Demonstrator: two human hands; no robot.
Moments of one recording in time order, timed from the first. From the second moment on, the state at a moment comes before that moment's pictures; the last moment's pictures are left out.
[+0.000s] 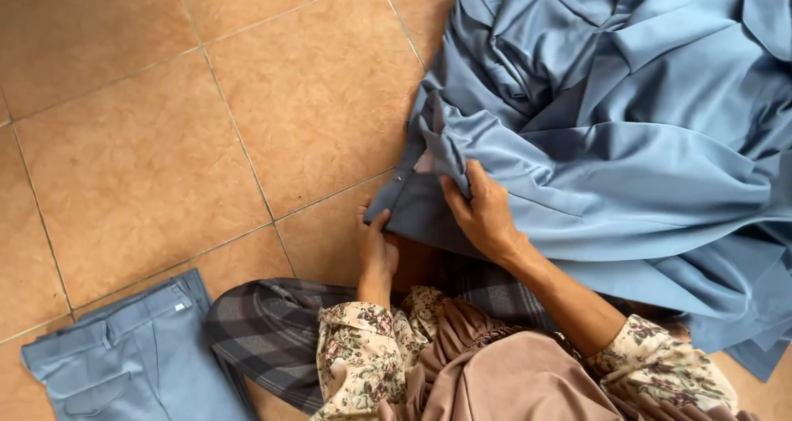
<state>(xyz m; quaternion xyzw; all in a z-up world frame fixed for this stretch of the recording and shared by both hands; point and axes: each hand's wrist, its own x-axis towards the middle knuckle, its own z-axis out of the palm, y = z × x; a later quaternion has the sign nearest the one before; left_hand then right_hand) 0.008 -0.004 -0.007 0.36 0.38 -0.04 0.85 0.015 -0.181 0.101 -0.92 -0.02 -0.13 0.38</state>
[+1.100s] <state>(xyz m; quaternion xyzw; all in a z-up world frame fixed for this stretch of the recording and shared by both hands) 0.201 0.085 0.007 0.31 0.25 -0.10 0.91 -0.009 -0.257 0.063 -0.95 -0.29 -0.11 -0.05</state>
